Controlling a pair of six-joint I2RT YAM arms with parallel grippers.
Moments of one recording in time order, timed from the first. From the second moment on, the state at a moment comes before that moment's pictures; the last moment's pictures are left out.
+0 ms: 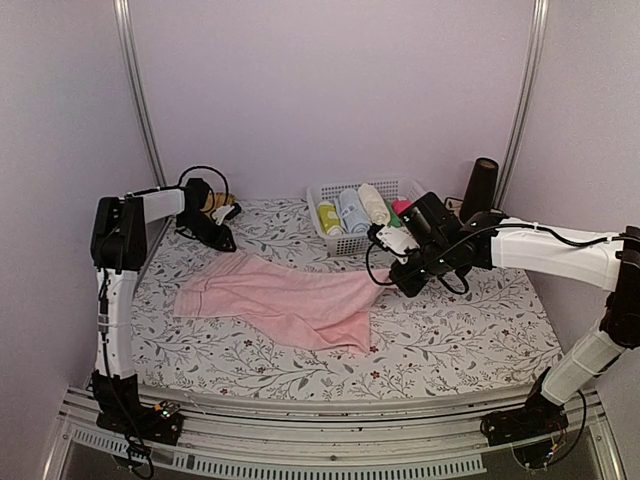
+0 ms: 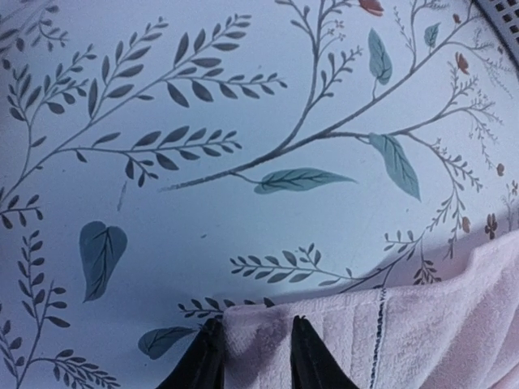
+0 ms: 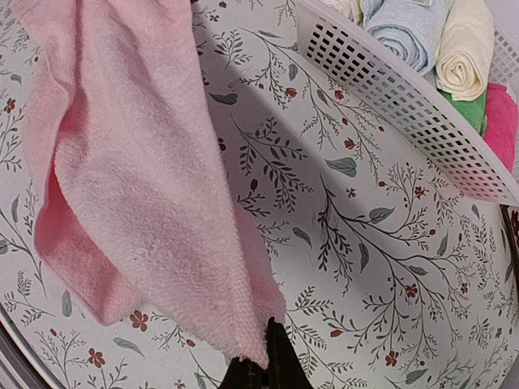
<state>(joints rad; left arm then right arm) -0.08 2.42 1.95 -0.76 0.39 0.39 0.79 1.55 1.19 -0.57 0.13 -0.11</state>
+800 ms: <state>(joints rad) -0.11 1.97 1.63 -0.55 0.44 0.34 0.77 1.53 1.25 -0.57 0.26 -0.11</state>
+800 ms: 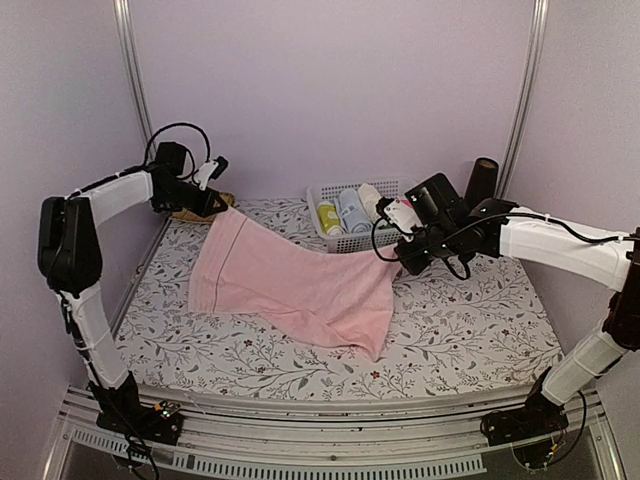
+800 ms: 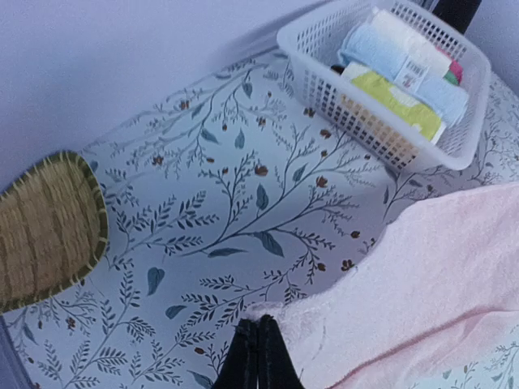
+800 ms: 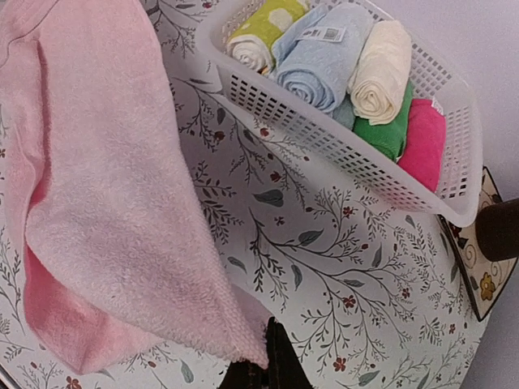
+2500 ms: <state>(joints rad) -0.06 1.58 0.99 -0.15 0.39 0.26 0.62 1.83 1.46 -0.59 0.73 -0.26</state>
